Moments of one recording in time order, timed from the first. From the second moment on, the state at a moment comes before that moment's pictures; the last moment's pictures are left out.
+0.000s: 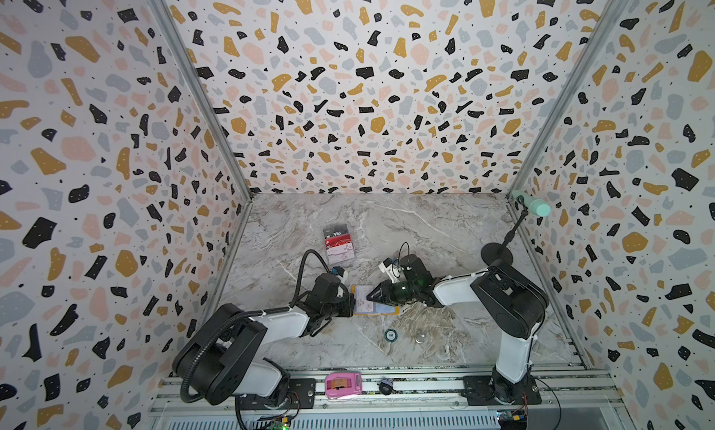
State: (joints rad) left arm -0.55 1.41 0.39 0.20 0.23 -0.52; right arm 0.73 1.89 0.82 0.37 -0.69 0.83
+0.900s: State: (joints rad) left arm -0.55 1.41 0.39 0.20 0.23 -0.52; right arm 0.72 1.87 0.87 0.25 -0.76 0.74
